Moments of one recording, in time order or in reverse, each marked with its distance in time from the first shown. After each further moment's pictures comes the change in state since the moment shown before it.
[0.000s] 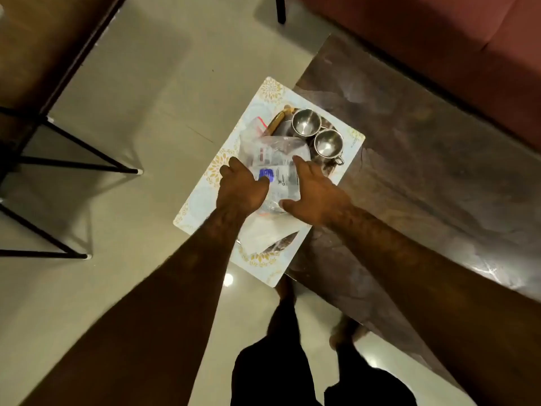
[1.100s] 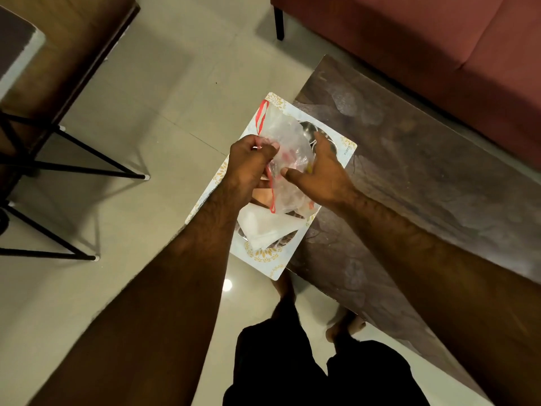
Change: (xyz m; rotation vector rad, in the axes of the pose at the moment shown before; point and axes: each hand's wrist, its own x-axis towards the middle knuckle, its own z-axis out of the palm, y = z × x) left_hand -0.036 0.053 -0.064 -0.783 -0.121 0.032; right_hand -0.033 -0.037 -0.055 0.494 0.291 -0.002
